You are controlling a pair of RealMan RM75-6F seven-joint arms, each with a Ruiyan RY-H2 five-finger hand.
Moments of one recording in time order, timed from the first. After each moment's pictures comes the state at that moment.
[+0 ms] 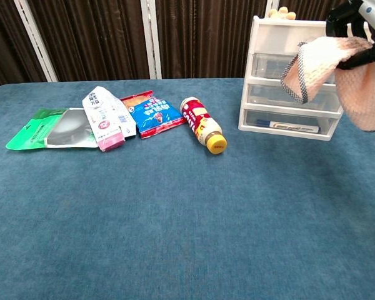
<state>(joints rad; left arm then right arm) -0.08 -1.10 0.01 -1.74 1.54 1.46 -0.01 0.59 -1.64 0.28 -1.05 -1.56 1.47 -0.11</state>
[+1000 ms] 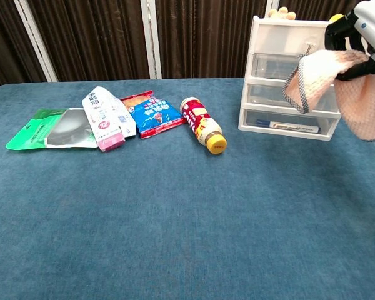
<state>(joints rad) -0.08 -1.10 0.00 -1.74 1.53 1.47 -0.01 0.60 -1.67 0.25 -0.98 -1.53 1.47 -0.08</state>
